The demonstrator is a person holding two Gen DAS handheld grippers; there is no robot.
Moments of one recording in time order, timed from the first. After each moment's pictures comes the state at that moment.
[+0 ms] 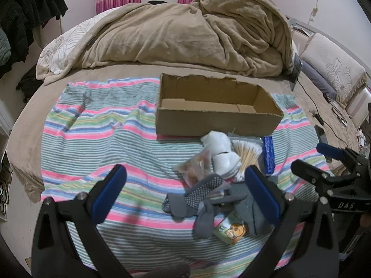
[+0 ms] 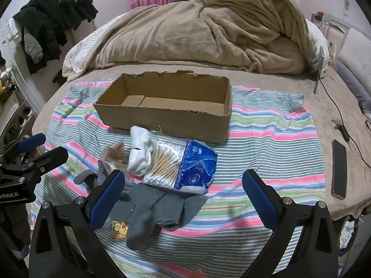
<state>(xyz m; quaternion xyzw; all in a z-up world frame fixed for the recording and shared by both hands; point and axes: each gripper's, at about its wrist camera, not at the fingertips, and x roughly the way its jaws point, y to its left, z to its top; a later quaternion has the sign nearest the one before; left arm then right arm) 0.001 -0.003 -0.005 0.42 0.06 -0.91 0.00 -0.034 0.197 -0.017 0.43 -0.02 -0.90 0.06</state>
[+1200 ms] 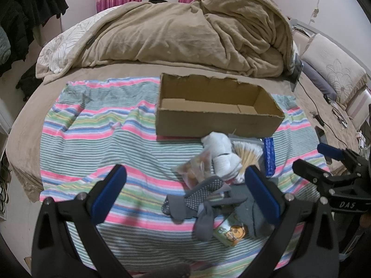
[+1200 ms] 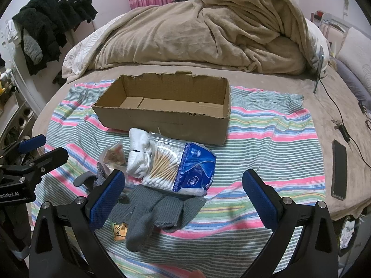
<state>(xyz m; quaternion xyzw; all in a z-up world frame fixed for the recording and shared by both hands) -0.004 -0.003 -0.006 0.42 0.06 -0.90 0.00 -0.039 0.199 -0.016 0.43 -0.03 -0.90 0.06</state>
